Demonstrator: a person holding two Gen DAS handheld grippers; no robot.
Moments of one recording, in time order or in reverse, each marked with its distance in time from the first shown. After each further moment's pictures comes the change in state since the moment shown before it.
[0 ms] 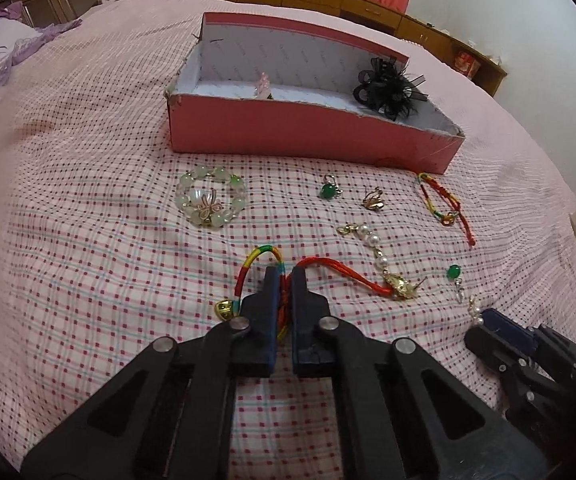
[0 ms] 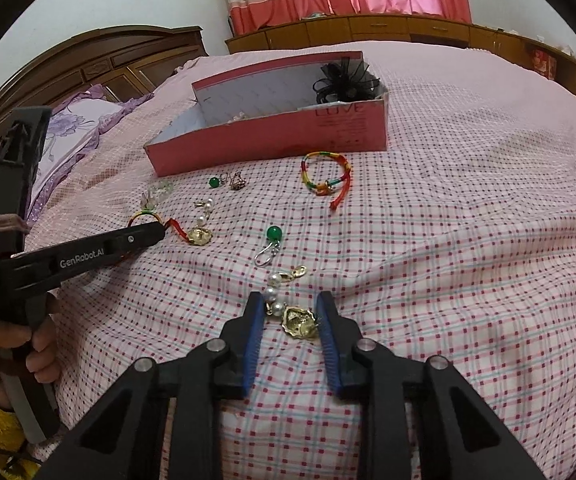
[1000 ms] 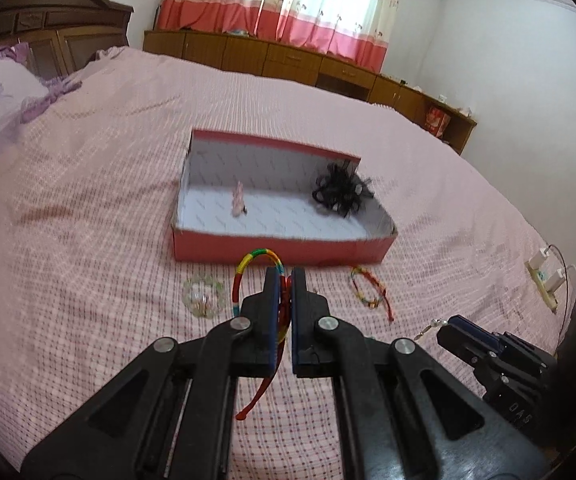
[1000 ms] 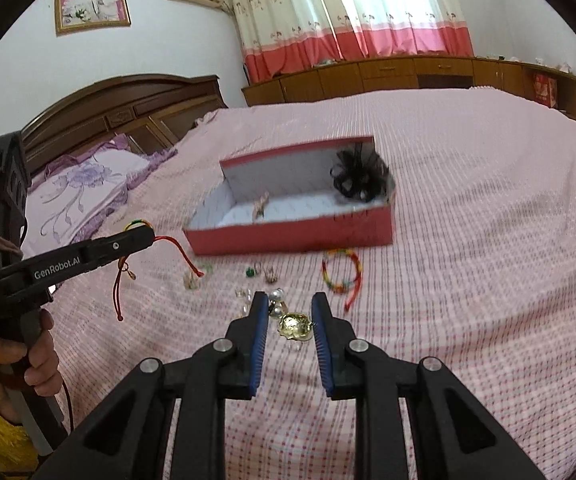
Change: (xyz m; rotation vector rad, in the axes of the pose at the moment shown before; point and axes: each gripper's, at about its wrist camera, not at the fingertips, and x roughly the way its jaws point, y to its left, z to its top) left arm -0.087 -0.014 0.042 0.005 -0.228 -0.081; right arm -0.057 0.008 0.047 0.005 -0.183 0.066
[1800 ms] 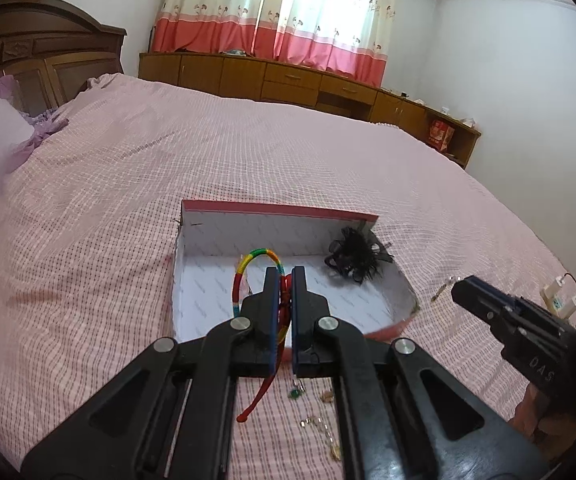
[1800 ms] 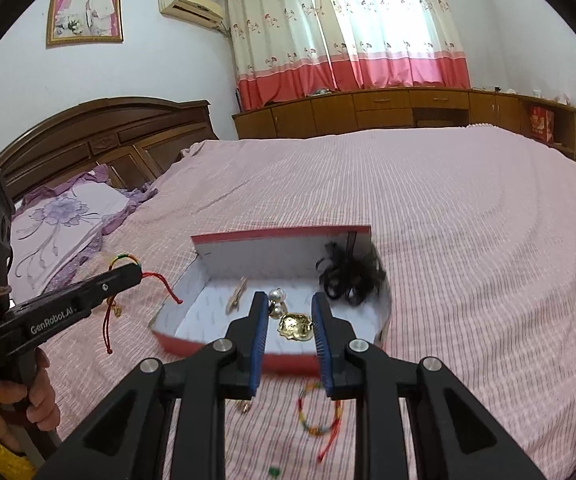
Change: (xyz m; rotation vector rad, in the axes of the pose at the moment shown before) left arm 0.053 0.006 0.077 0.039 -0.049 0.022; right arm 0.055 -0.011 0.108 -0.041 -0.088 -0.057
